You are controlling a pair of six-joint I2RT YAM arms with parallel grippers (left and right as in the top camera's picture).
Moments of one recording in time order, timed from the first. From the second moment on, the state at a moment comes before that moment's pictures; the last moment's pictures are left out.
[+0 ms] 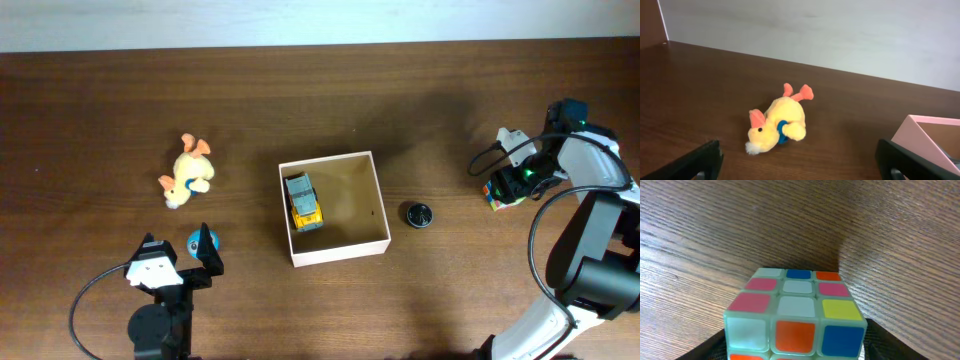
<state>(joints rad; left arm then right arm) 0.07 0.04 0.01 -0.08 -0.02 -0.16 -0.36 1.97 1.39 -0.90 -0.10 -0.70</state>
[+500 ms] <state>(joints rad) 0.07 0.04 0.01 -0.08 -0.02 -0.16 -0.36 1.97 1.39 -0.90 -0.22 -0.70</state>
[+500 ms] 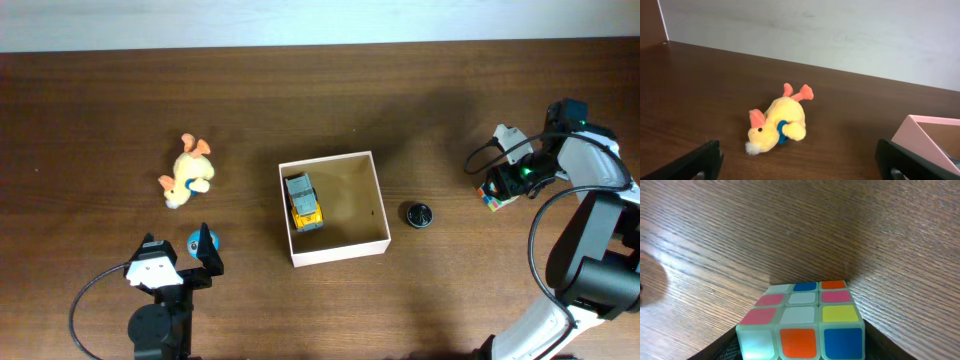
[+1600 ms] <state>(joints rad) 0.07 0.04 0.01 -0.08 -0.02 -0.16 -0.36 1.97 1.39 -0.83 -0.25 -0.32</state>
